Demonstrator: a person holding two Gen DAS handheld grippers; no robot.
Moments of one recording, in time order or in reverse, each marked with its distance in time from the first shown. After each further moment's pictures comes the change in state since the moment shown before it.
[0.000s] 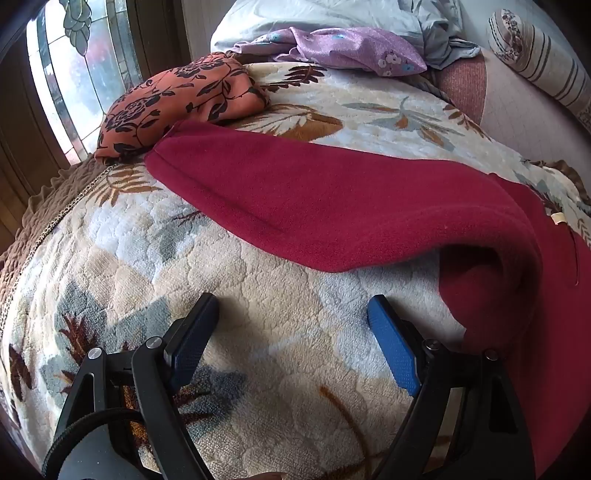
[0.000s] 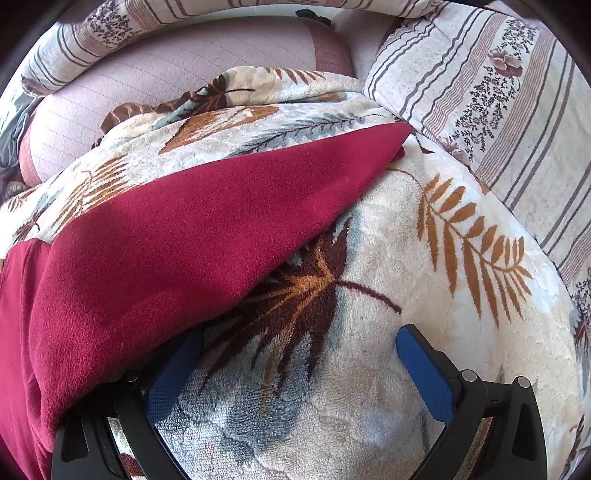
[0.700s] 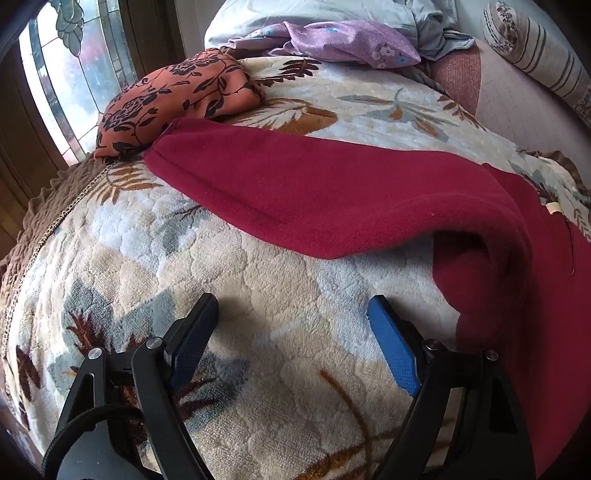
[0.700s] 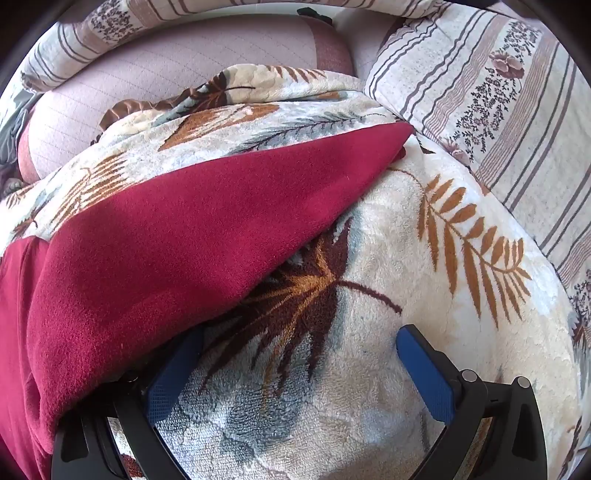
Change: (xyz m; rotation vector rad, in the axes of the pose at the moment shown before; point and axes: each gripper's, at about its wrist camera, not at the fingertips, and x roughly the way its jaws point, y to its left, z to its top) left arm -0.010 -0.003 -0.002 0.036 0.038 0.007; right arm -0.001 0.000 -0.001 -0.009 -0.002 -0.011
